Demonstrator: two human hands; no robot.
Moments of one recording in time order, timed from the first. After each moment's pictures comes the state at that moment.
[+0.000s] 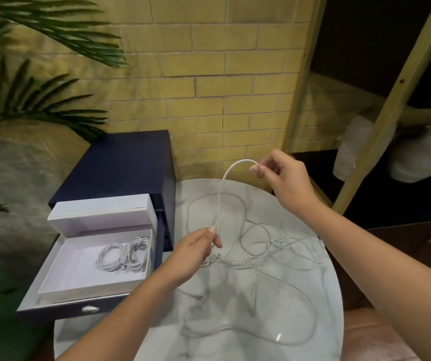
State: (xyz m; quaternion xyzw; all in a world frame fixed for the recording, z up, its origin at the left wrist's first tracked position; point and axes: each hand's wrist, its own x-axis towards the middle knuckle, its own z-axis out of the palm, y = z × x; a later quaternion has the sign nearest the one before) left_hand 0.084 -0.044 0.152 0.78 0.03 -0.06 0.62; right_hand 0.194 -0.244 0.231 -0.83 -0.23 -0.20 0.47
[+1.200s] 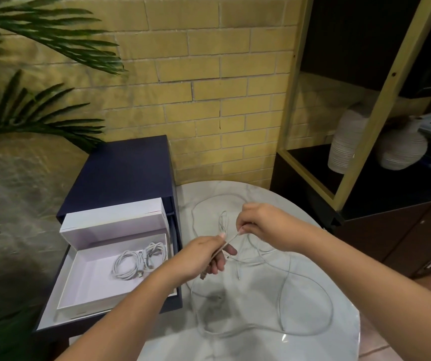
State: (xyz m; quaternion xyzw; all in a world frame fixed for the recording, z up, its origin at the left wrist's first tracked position) left_hand 0.083 -0.004 0.158 0.80 -0.02 -0.22 0.56; right_hand 0.136 -0.199 0.196 -0.91 -0.37 0.04 0.20
